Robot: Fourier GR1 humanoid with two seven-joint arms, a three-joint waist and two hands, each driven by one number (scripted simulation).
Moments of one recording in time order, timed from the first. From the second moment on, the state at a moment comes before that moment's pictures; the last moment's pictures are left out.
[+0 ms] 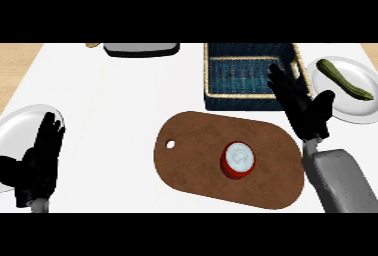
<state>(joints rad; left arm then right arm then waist) 0.06 0.40 -0.13 -1.58 0.29 0.44 0.04 -0.37 -0.25 0.11 -1.38 -0.12 0.00 0.14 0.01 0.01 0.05</state>
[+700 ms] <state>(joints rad) -0.01 0.32 -0.22 -1.67 0.27 0.39 -0.04 -0.19 -0.14 0.47 -1.86 0.14 -0.06 0.13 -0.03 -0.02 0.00</state>
